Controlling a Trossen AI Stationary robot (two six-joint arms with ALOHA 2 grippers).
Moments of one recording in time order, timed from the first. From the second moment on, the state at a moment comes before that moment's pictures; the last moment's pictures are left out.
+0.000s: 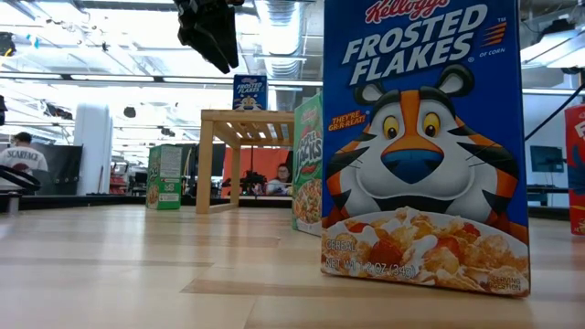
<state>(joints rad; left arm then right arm) 0.07 1.36 1.34 -0.86 -0.43 -0.21 -0.62 1.49 1.70 -1.11 0.26 -0.55</state>
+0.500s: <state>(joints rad) 0.07 1.36 1.34 -0.86 -0.43 -0.21 -0.60 1.48 1.74 -1.15 0.29 -0.44</state>
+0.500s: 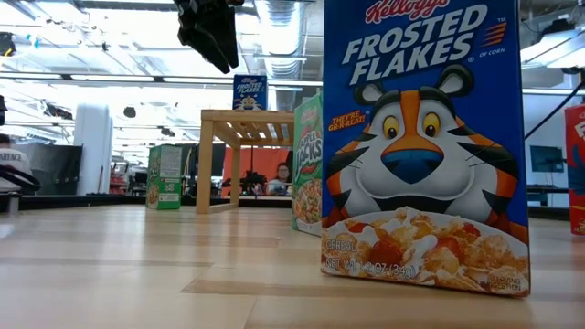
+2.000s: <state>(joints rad) 0.07 1.36 1.34 -0.86 -0.43 -0.19 -0.72 1.17 1.28 -0.88 0.37 0.19</state>
